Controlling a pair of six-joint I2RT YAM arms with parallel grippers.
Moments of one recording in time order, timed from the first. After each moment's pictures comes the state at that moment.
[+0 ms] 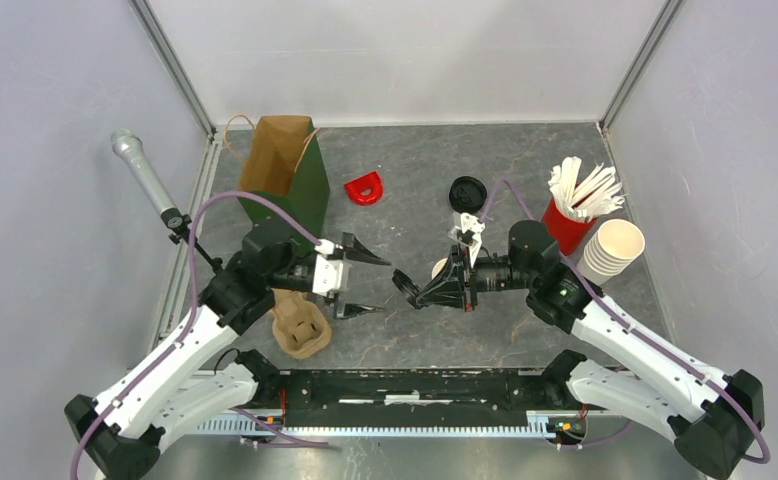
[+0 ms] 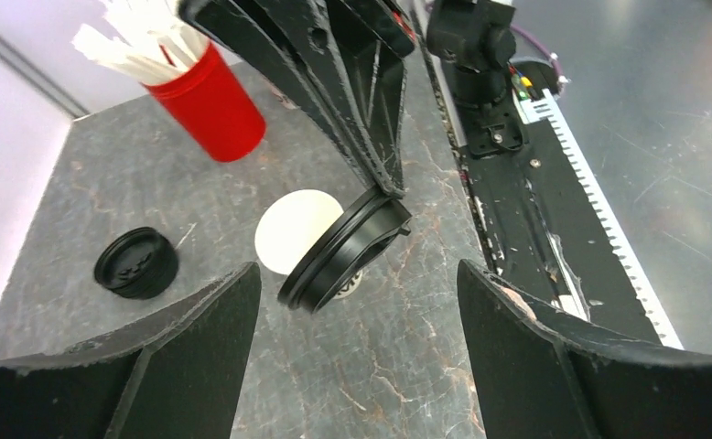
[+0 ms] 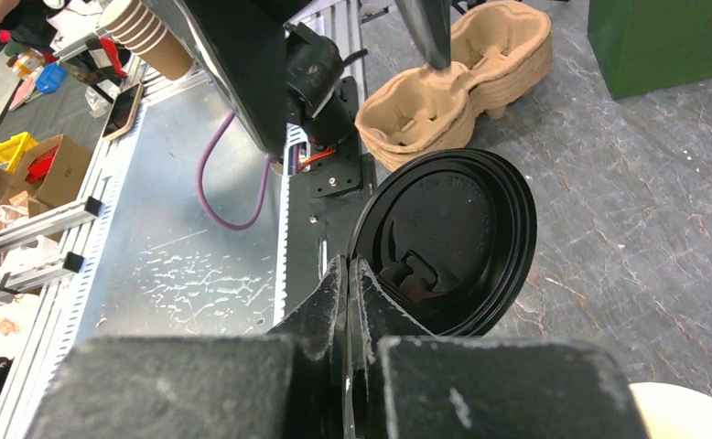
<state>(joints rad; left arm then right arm) -0.63 0.78 0.80 -0.24 0.97 0.50 0.72 0.91 0.70 -0.02 -0.84 0.22</state>
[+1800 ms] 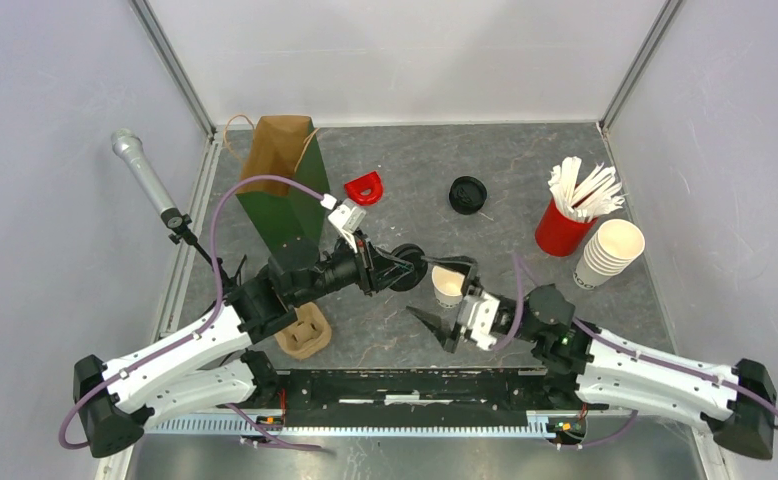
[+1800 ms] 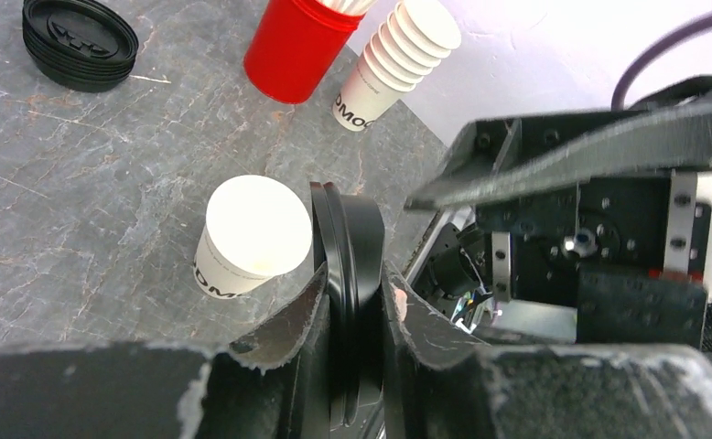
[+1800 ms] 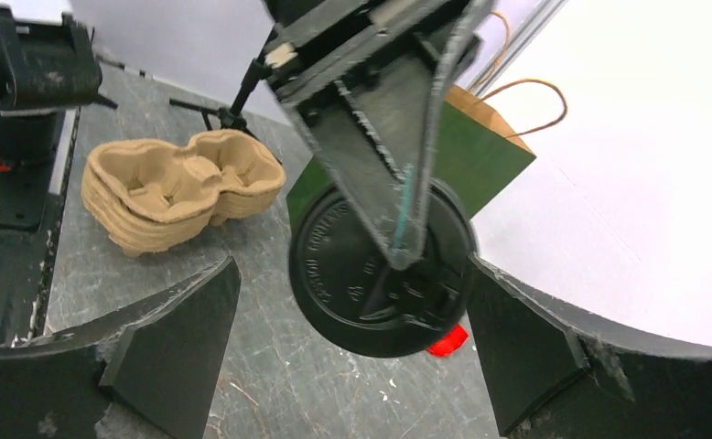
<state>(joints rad) -0.94 0.87 0.73 0.04 0.13 -0.54 1.07 0.66 0.40 0.45 -0.22 -0.53</state>
